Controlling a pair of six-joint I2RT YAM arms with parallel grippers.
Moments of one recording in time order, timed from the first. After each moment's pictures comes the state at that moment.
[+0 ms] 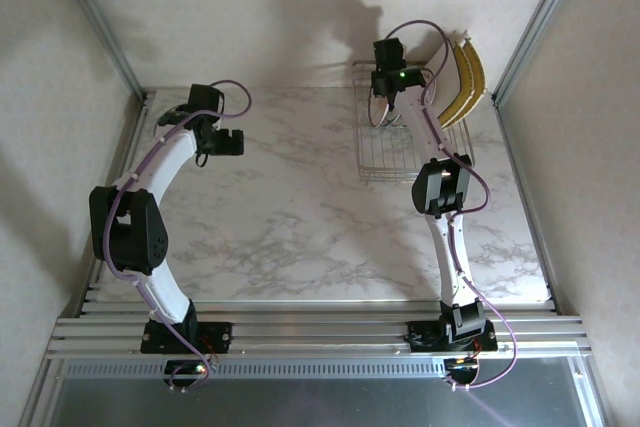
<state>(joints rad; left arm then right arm) -0.10 1.77 1.50 -0.78 -0.13 -0.15 0.31 2.54 2.66 -0.89 0.38 0.15</state>
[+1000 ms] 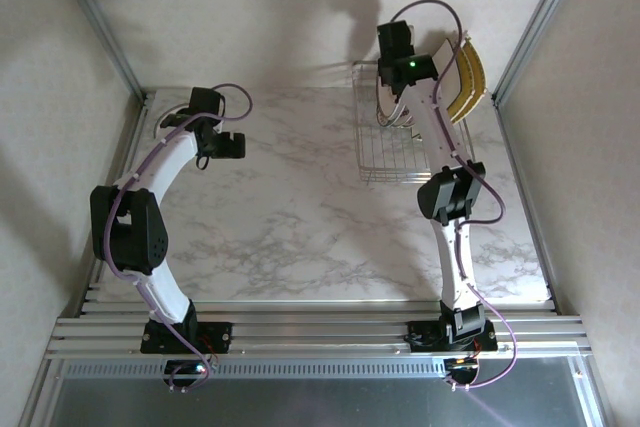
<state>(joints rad) -0.10 1.77 1.47 -0.76 -0.11 -0.15 0.34 2.35 2.66 -1.02 0.51 0.10</state>
